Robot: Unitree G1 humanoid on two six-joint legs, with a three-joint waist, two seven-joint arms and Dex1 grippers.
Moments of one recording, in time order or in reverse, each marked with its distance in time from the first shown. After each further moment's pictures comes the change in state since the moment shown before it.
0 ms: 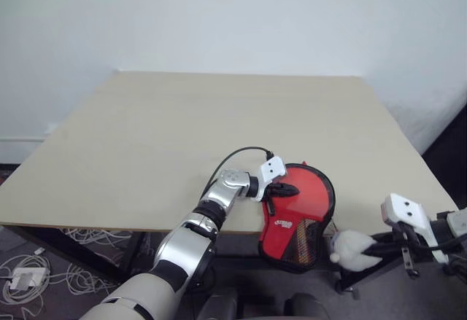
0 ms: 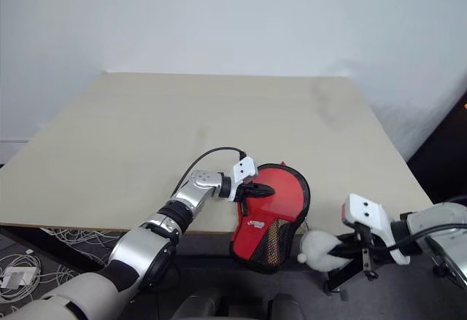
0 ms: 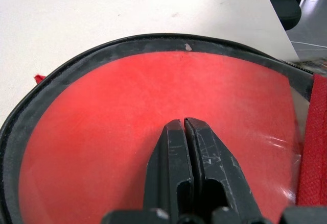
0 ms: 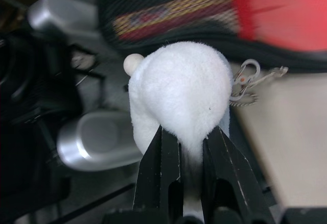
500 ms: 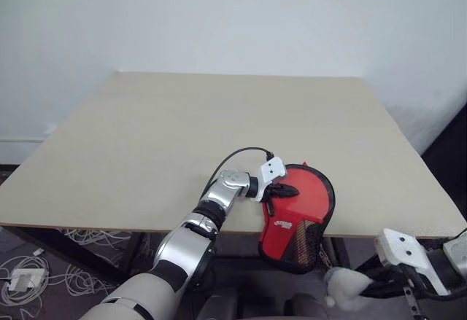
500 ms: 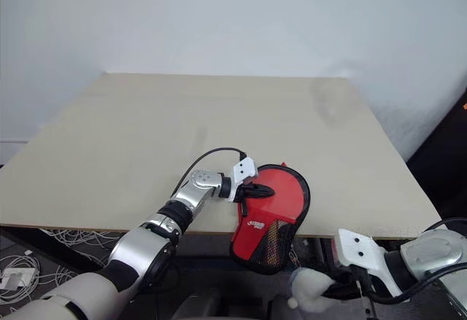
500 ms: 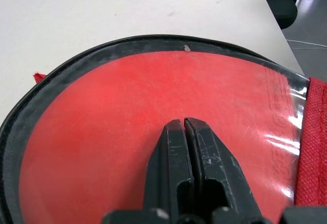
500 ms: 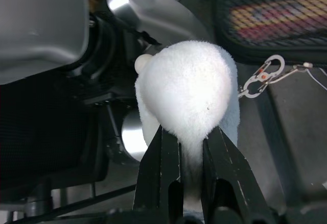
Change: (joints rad) left arm 0.000 0.002 -0.004 0.001 0.000 0.000 -0.007; right arm 0.199 -0.002 -0.065 -0.200 0.023 -0.052 0.038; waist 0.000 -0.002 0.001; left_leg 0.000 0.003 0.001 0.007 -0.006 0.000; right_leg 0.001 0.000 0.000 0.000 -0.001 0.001
